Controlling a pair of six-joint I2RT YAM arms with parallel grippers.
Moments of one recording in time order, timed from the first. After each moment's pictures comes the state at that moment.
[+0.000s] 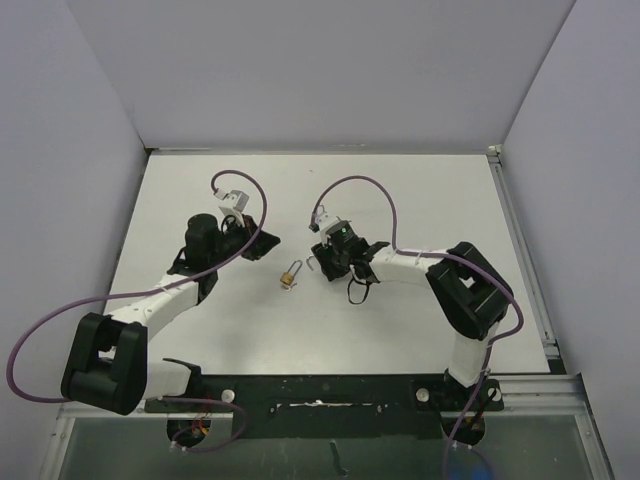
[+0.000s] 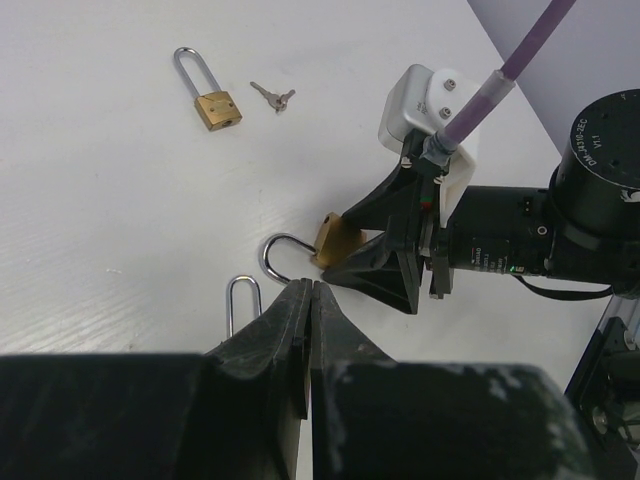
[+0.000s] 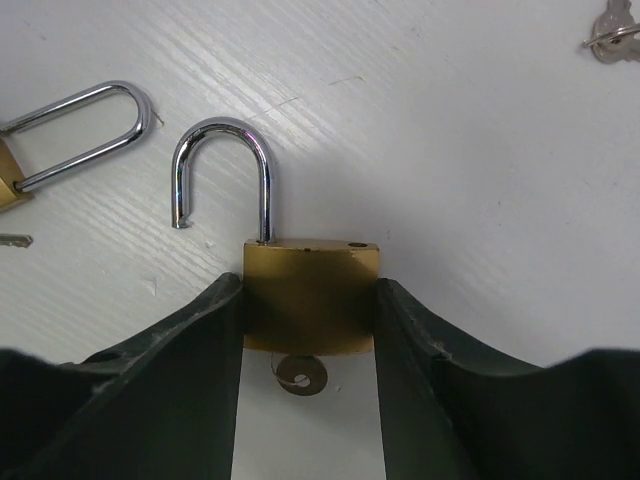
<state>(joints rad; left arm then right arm) -0.28 1.29 0.60 0.40 0.52 -0.43 0.72 1.83 1.02 -0.04 0.09 0.01</state>
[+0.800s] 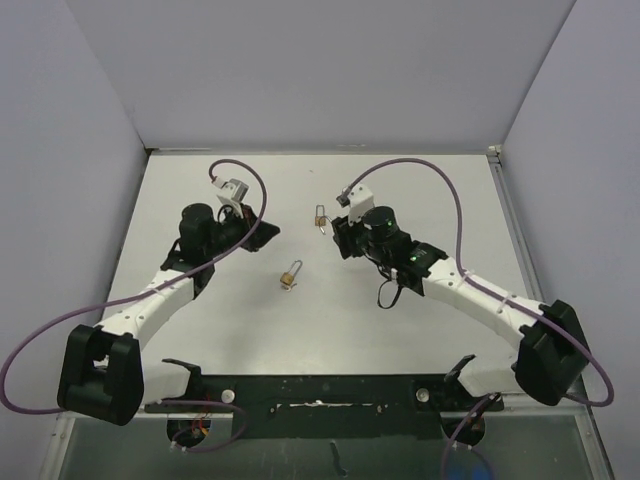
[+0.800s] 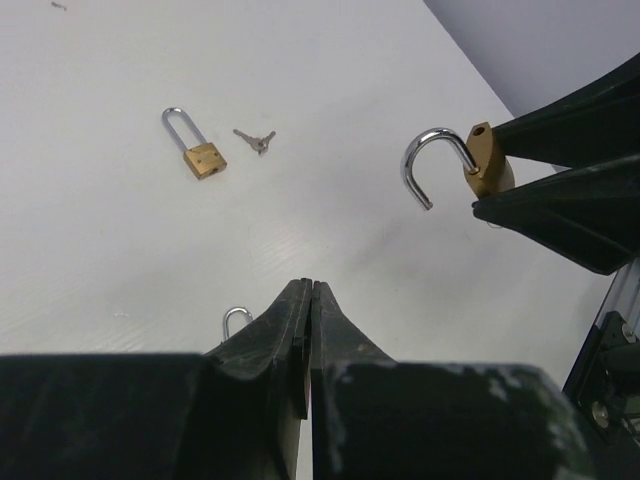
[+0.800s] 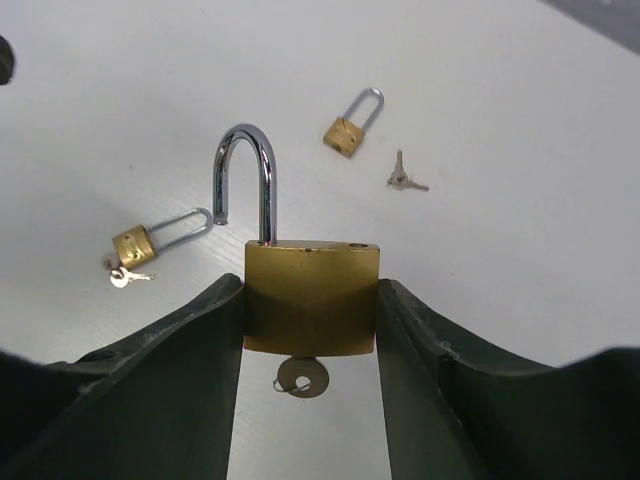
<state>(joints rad) -0.27 1.26 0.68 0.31 0.55 -0.38 0.73 1.38 0.98 -0.11 0.18 0.01</state>
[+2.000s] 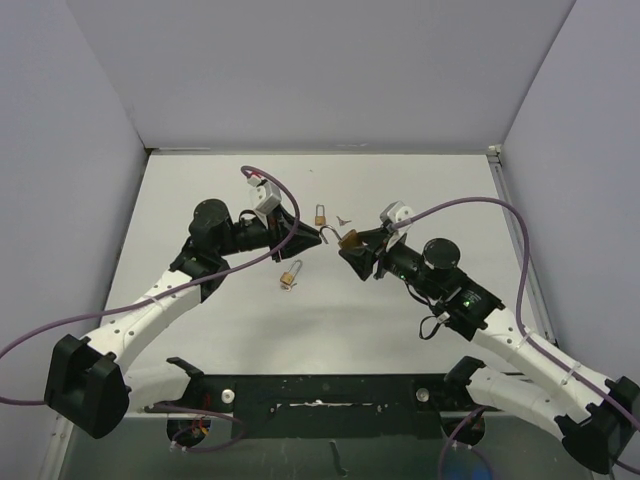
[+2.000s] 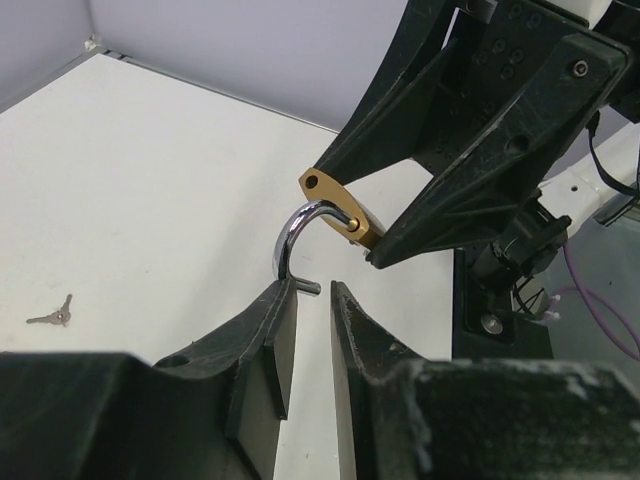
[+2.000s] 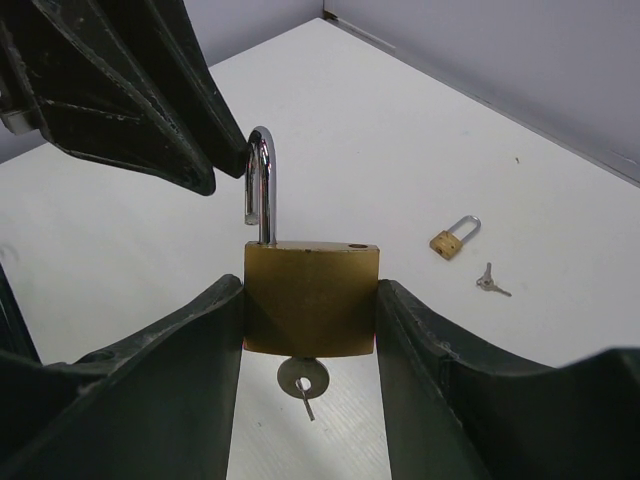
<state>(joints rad) -0.52 1.18 0.83 0.39 0.82 -0.29 0.73 0.87 0.72 0.07 -0.13 0.04</state>
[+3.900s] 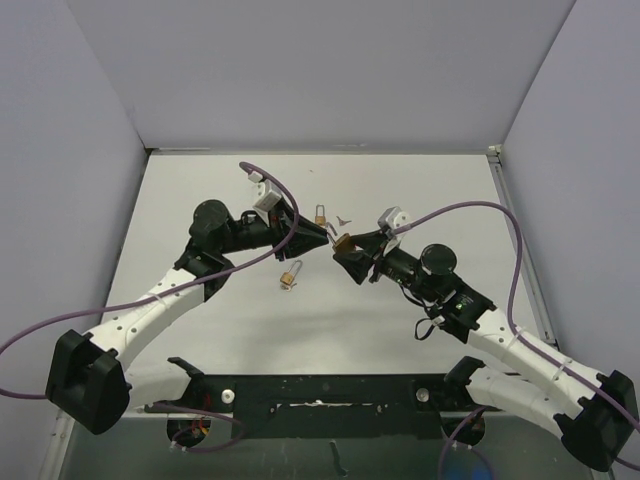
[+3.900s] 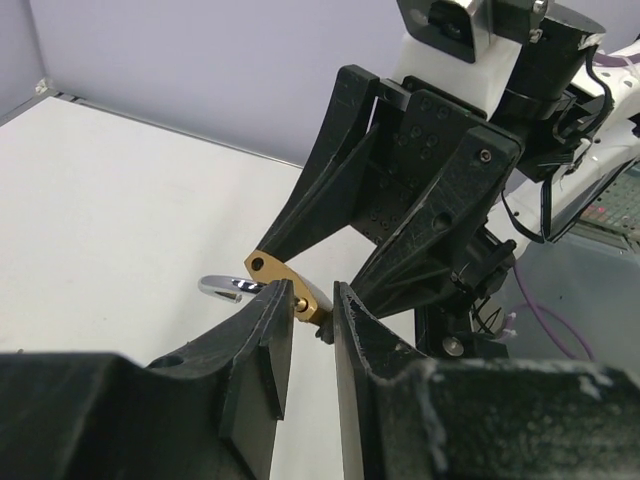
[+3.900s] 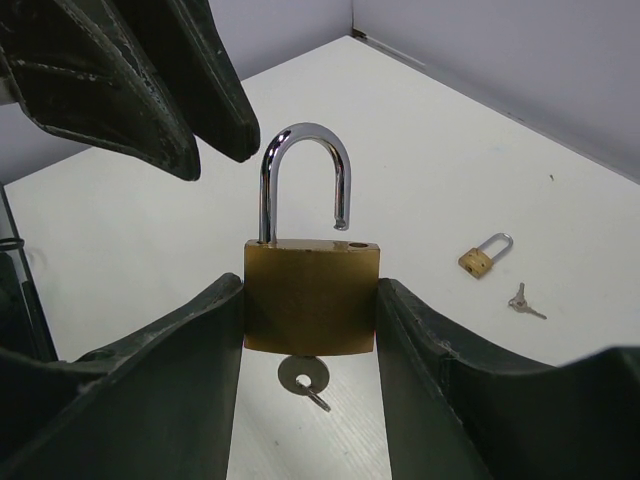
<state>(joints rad) -0.55 1.20 0.85 0.53 0.85 -0.41 0.73 0.89 0.64 0.23 -0.19 0.08</state>
